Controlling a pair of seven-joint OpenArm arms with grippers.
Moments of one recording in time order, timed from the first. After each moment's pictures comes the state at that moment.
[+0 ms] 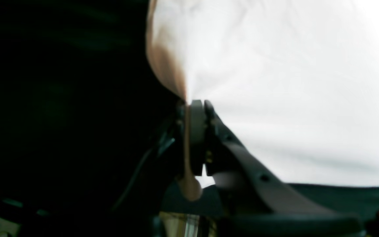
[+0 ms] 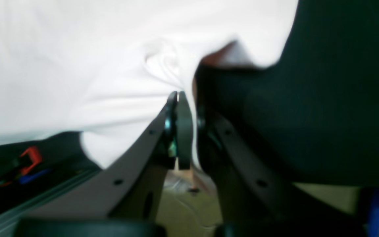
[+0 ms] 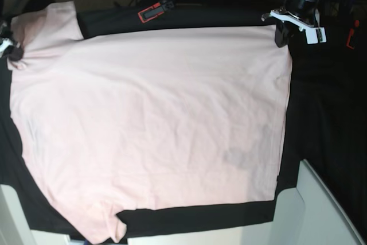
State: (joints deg) left arm 36.1 -15.0 -13.7 85.2 -32.5 -16.2 7.0; right arm -13.5 19.4 43.9 73.9 38.8 40.8 -61.2
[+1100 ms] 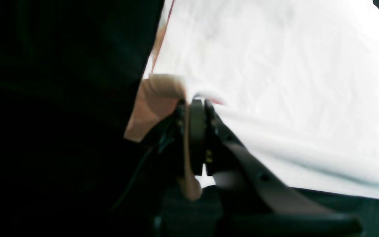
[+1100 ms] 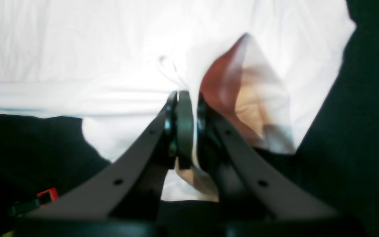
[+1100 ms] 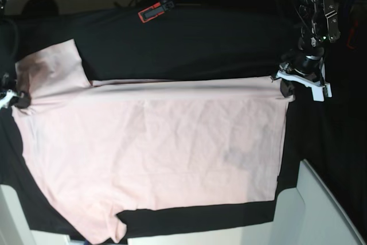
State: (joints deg) left arm 14.6 -12.8 -18.0 80.9 -32.6 -10.3 24.2; right arm 6.3 27.5 27.0 55.9 38.8 40.8 -56.7
